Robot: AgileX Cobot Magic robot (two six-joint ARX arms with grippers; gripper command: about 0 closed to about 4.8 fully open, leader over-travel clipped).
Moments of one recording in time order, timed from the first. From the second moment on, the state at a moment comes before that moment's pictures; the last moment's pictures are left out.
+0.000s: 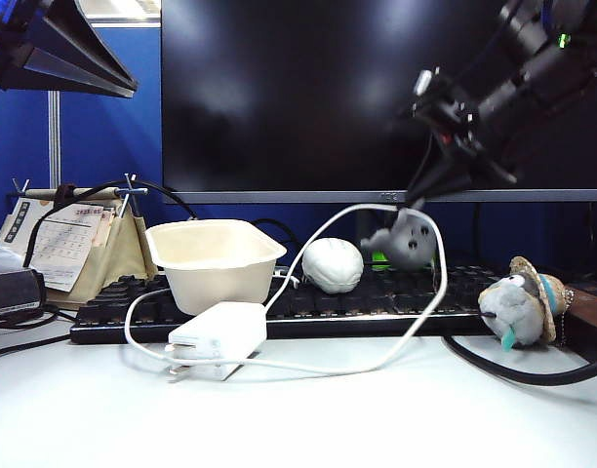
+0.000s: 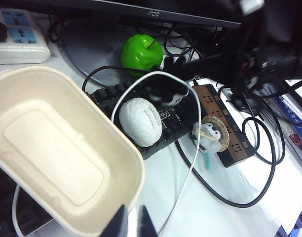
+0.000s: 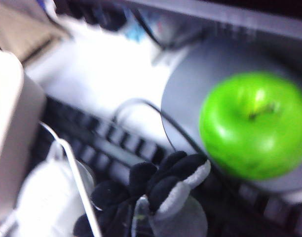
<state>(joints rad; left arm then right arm) -0.23 1.06 0.78 -0.18 0.61 -0.21 0.18 1.70 1.17 -0.14 -0.54 -0.01</state>
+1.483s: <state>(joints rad) -0.23 1.06 0.78 -0.21 0.61 -0.21 0.15 1.88 1.18 0.19 -0.41 -0.02</state>
